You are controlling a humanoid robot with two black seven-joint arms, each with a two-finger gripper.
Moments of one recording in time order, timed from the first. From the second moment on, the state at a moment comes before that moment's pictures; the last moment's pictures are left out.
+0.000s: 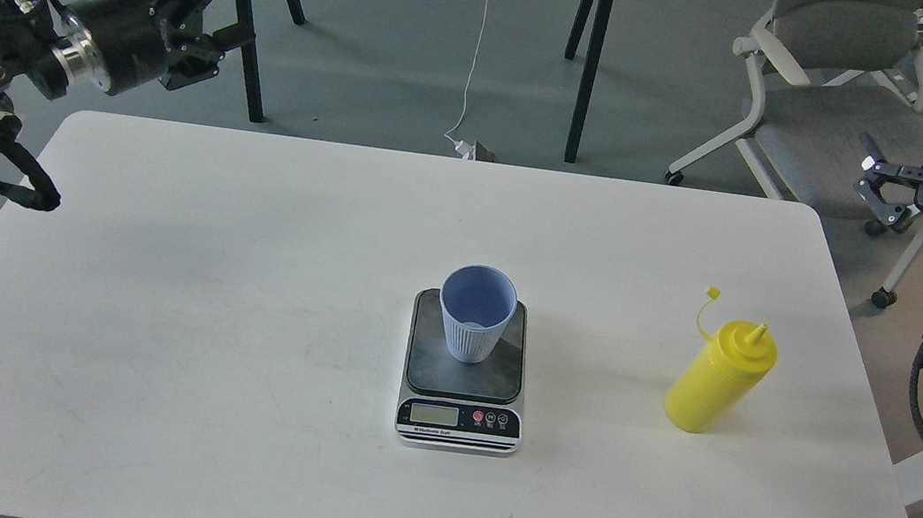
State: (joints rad) left arm -1.03 0.59 -0.32 -0.67 0.57 -0.49 -0.49; right arm 0.80 -0.90 0.46 1.00 0.50 0.49 0.27
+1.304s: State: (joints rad) left arm -0.89 0.57 -0.31 -0.67 0.58 -0.49 -0.49; right arm 0.40 -0.97 0.42 0.91 0.92 0.49 0.49
